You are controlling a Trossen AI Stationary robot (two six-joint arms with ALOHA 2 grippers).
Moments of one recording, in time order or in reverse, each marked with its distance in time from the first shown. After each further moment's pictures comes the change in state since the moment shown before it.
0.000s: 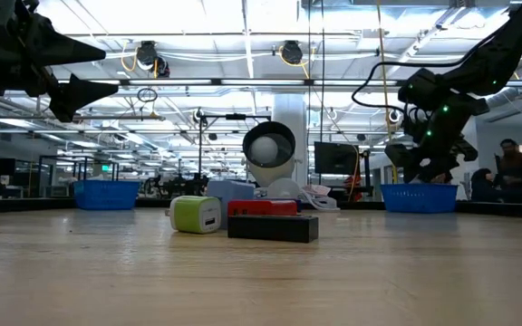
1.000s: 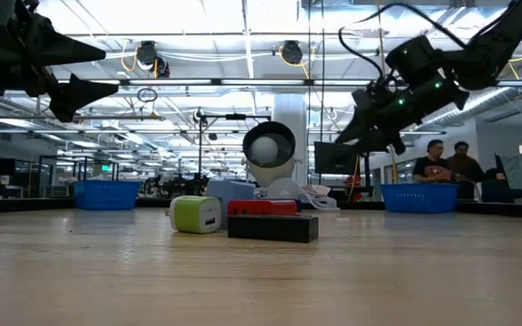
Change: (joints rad) left arm 0.000 0.000 0.000 0.000 0.000 0.000; right arm 0.312 0.000 0.000 0.377 -0.470 0.055
